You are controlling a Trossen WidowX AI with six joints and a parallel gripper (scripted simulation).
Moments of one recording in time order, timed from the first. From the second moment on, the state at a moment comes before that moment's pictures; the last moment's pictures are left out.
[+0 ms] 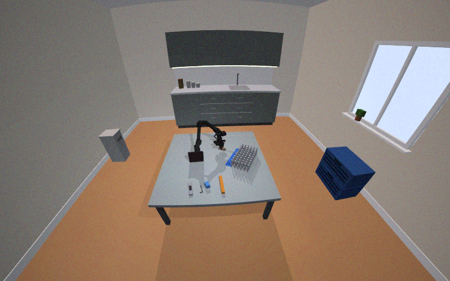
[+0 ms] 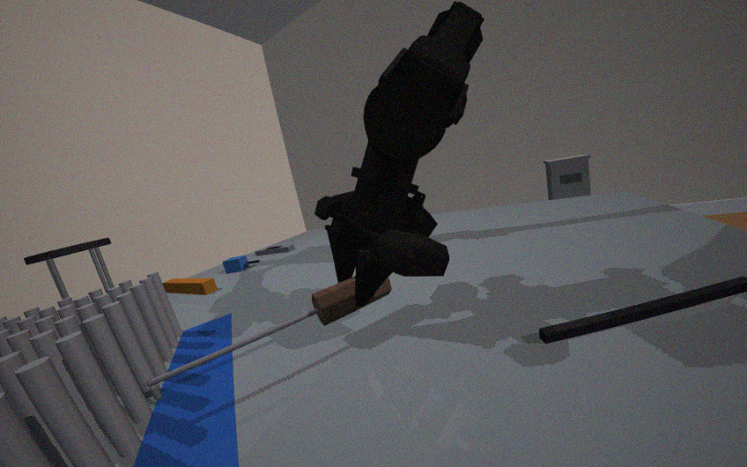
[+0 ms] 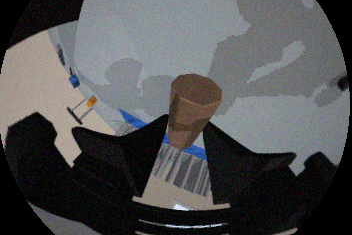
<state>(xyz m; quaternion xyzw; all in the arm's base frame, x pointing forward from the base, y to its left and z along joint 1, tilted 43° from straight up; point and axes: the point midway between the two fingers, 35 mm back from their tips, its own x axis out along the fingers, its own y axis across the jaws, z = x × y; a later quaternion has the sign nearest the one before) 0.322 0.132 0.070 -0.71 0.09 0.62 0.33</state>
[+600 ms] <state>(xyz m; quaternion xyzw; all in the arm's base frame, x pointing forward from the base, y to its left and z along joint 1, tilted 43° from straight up) 0.330 0.132 0.062 -0.71 0.09 0.62 0.34</state>
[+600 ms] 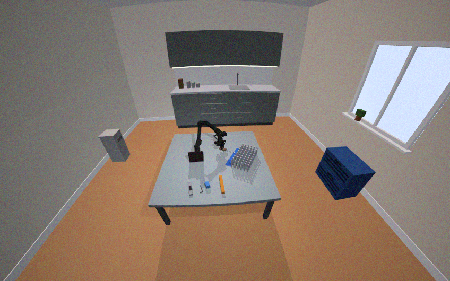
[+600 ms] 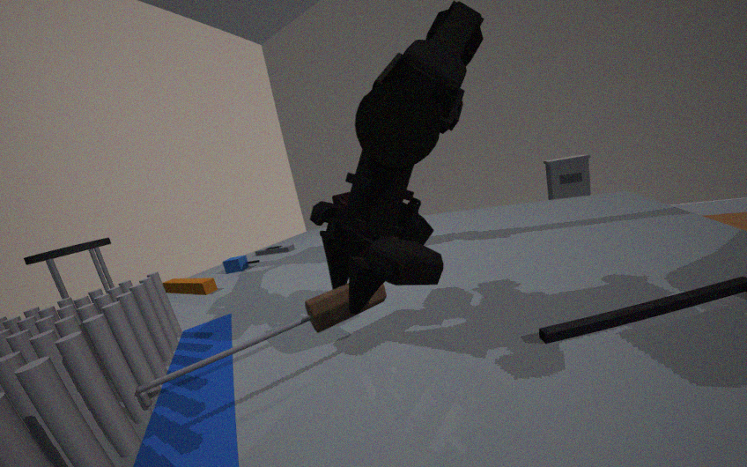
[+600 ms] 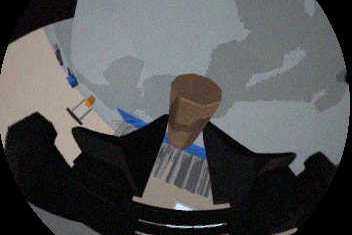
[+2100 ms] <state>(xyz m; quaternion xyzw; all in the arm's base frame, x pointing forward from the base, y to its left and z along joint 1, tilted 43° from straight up) 0.358 0.119 0.049 -0.71 0.09 0.61 0.33</state>
